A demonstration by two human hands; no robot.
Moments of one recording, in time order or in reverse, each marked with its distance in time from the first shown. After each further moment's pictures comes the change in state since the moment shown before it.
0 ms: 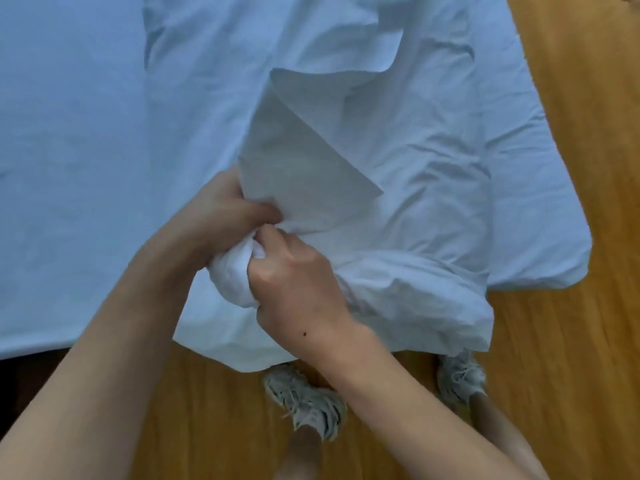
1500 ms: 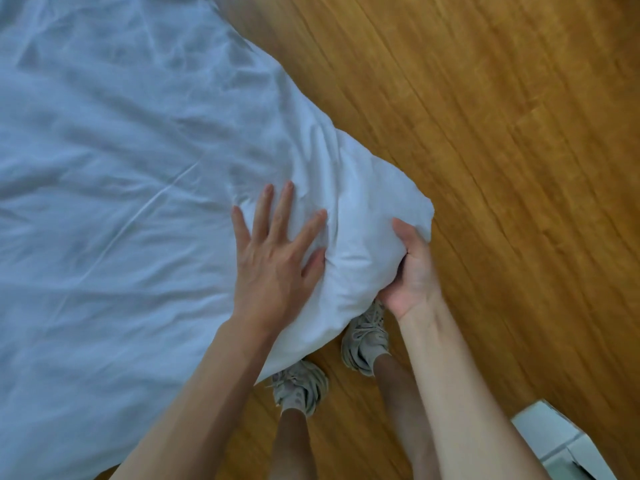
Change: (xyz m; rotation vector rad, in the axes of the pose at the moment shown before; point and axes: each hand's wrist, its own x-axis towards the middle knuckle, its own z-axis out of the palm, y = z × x) left_hand 0.166 0.174 0.547 0.982 0.014 0.725; right_hand -0.248 0.562 -0.174 1.968 0.769 1.496
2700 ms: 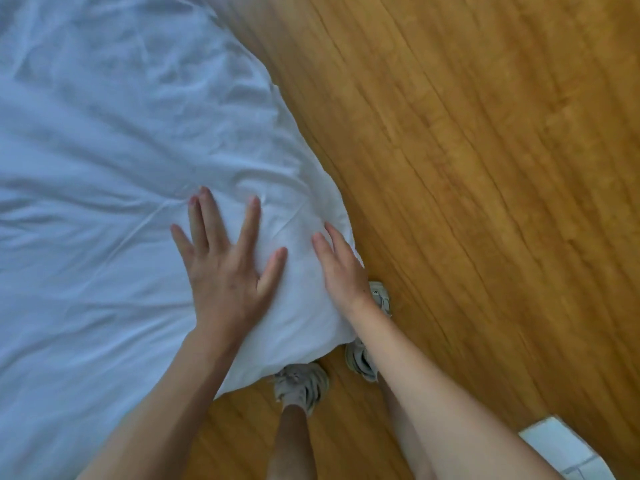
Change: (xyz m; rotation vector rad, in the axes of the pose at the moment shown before) left_hand 0.005 -0.030 0.007 0.094 0.101 -0.235; right_hand 0.053 0.042 0.014 -1.147 -0.054 -0.137
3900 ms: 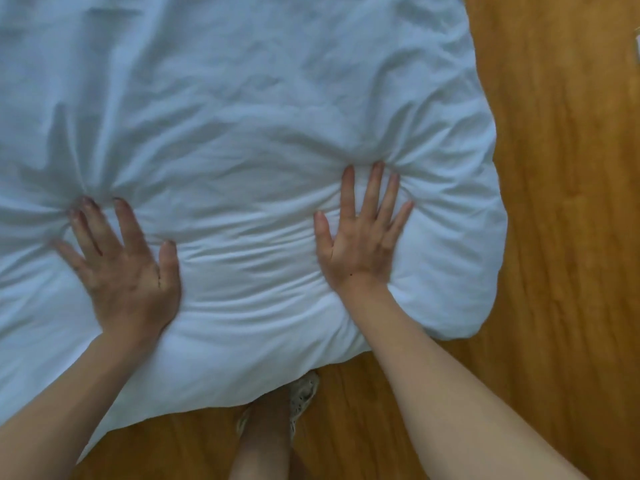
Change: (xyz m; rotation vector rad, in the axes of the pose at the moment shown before) left_hand -0.145 -0.306 0.003 -0.081 0.044 -0.556; right_hand -0.015 -0.027 0.226 -1.299 0.626 -0.626
